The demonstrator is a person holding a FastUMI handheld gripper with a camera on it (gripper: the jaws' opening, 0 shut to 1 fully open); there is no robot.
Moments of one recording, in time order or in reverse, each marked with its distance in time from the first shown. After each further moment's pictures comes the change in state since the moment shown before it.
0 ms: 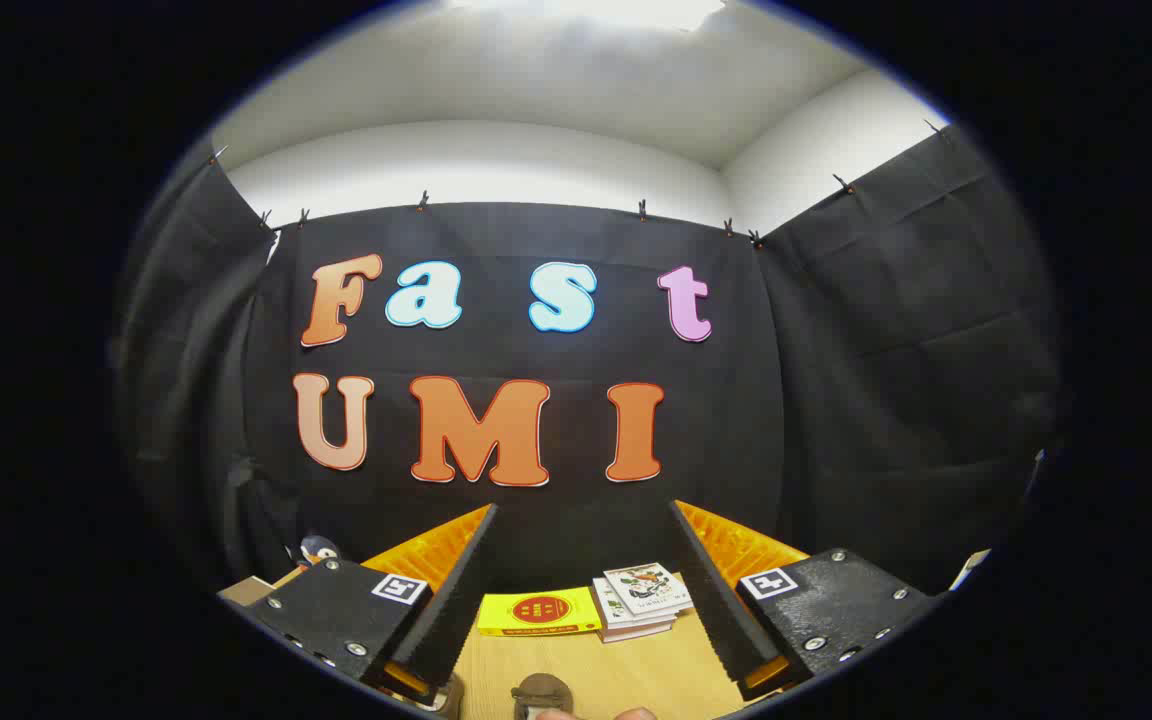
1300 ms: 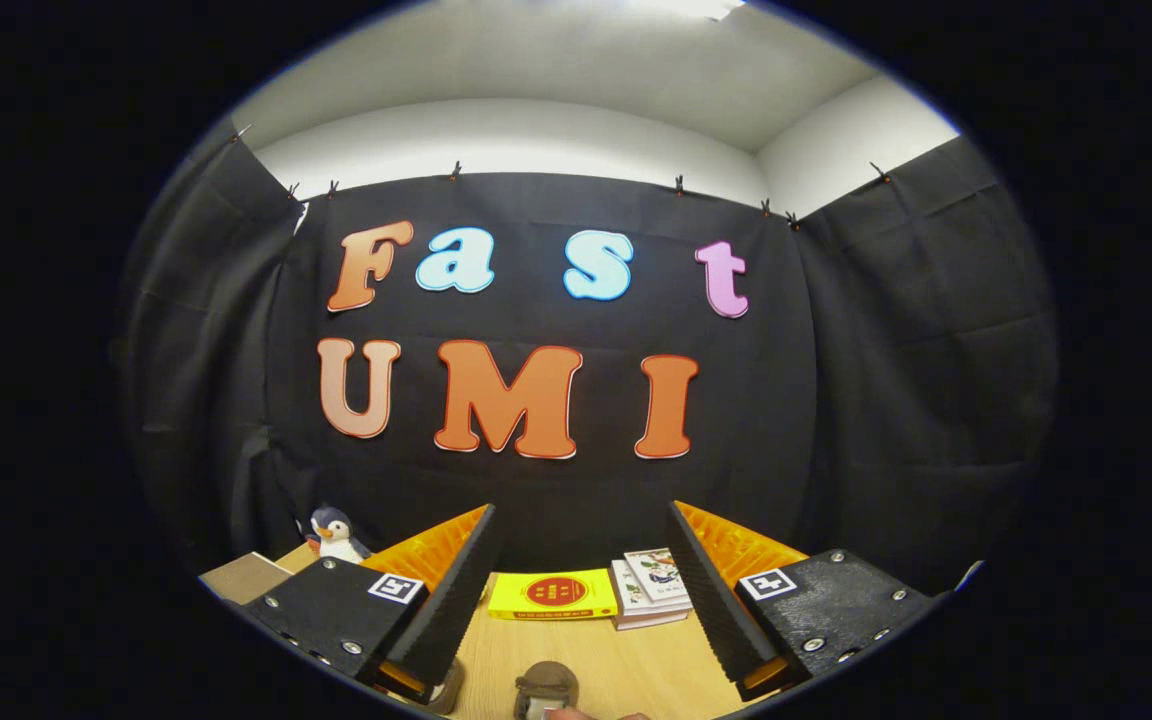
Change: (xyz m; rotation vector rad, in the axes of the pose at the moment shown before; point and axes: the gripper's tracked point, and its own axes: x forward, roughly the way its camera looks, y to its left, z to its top) arm 0.012 0.037 -0.052 -0.026 0.114 0.116
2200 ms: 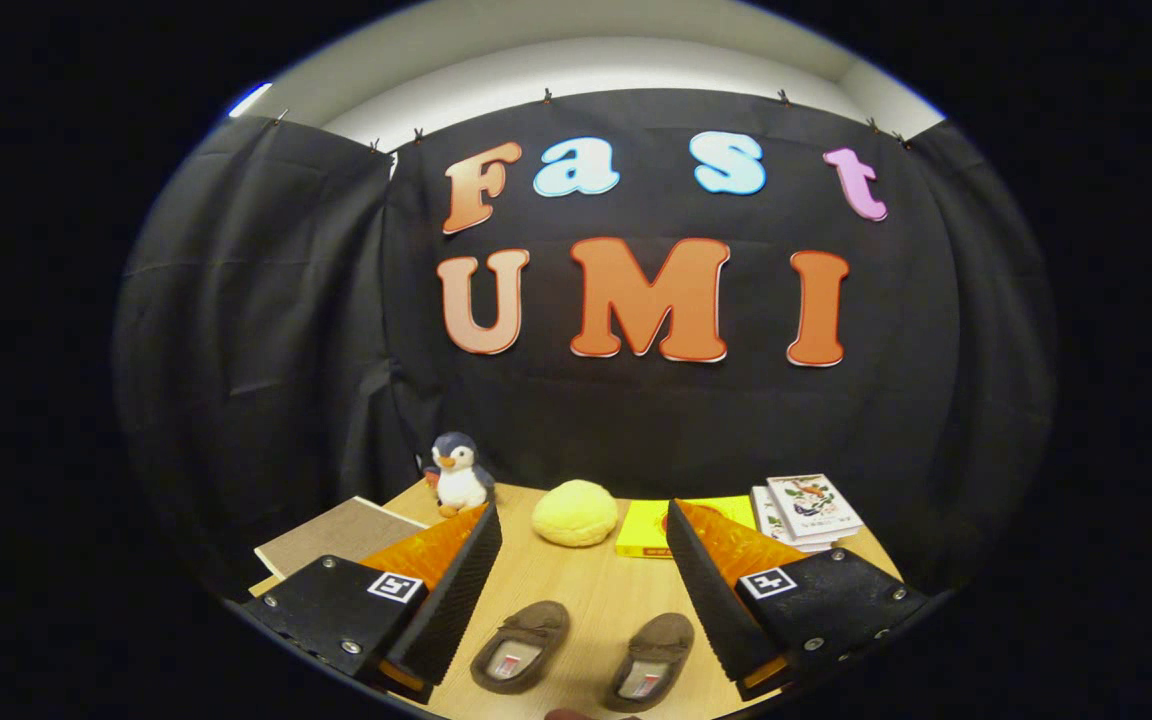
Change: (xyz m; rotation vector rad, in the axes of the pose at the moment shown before) arm 0.004 0.130 -0.102 0.021 0.250 0.408
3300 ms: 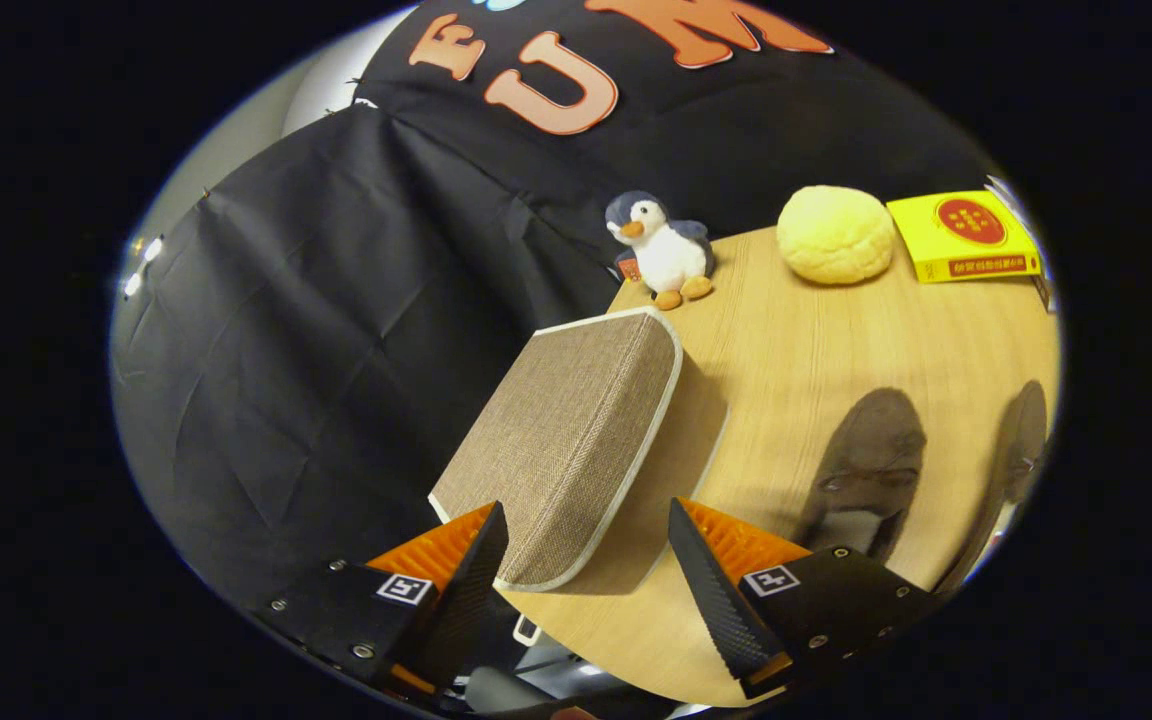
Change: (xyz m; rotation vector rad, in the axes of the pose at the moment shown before) arm 0.043 0.209 -0.181 0.481 0.636 0.631
